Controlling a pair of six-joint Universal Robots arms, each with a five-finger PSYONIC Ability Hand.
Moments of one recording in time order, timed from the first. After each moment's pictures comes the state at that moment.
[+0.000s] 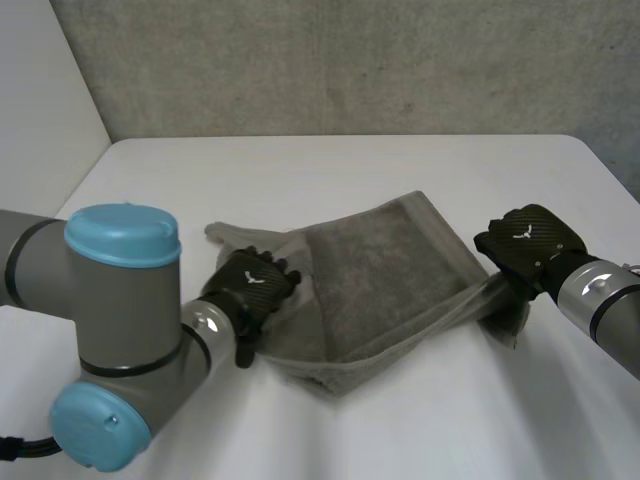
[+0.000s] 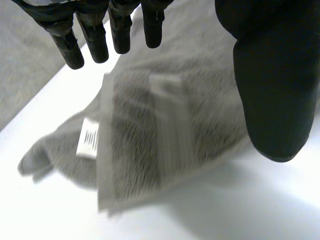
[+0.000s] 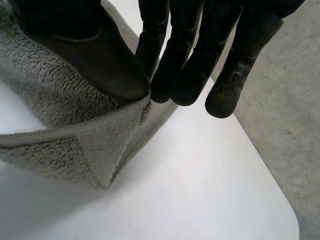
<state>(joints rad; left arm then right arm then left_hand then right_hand) 4.11 -2.02 -1.53 3.06 -1.57 3.62 1.73 -1.33 1.73 -0.05 1.24 2.38 0.19 0.19 0.19 0.19 0.03 1.32 1.32 1.34 1.34 1.16</state>
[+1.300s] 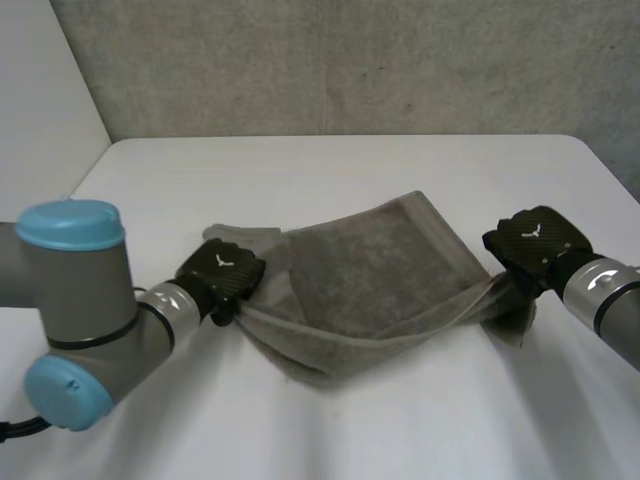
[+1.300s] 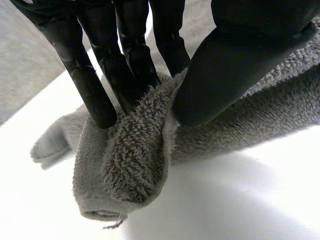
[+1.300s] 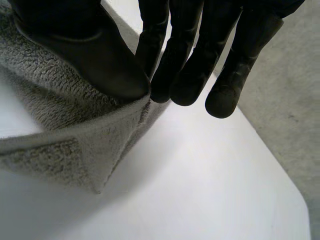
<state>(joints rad) 4.29 -2.04 -1.59 3.19 -1.37 3.63 1.70 -1.30 1.71 -0.05 1.24 2.42 1.16 1.21 1.21 1.22 1.02 1.32 1.32 1.34 1.34 1.16</state>
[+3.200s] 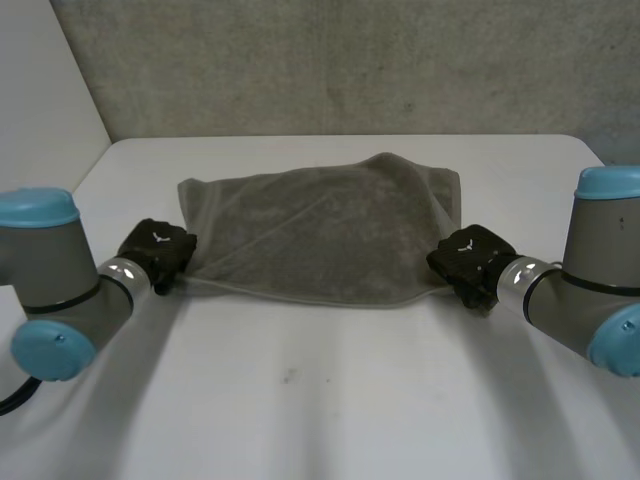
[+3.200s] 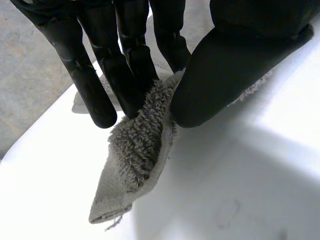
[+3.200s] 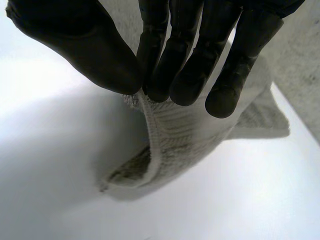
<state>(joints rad) 4.49 -2.16 -1.49 3.27 -1.43 3.71 1.85 -0.97 1.38 0.11 1.25 2.39 1.18 1.22 1.22 1.22 1.03 1.32 1.34 1.34 1.34 1.18</state>
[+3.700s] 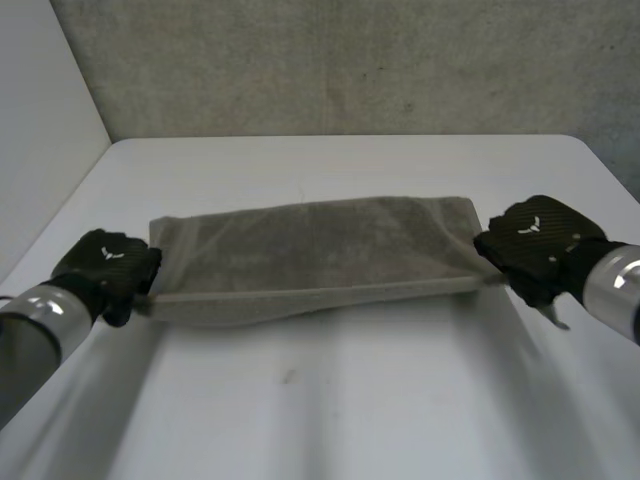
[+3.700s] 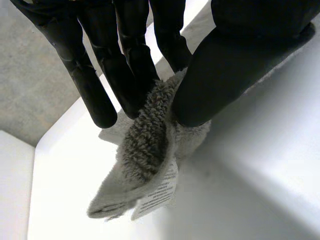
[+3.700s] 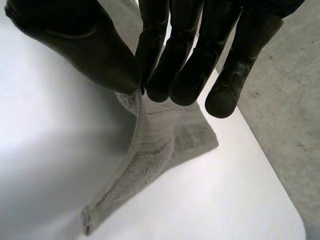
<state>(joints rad) 4.54 -1.66 -1.86 3.13 -1.42 3.73 1.78 -1.49 1.63 0.30 1.24 2.32 1.19 1.22 1.22 1.22 1.03 1.32 1.34 1.34 1.34 1.18</state>
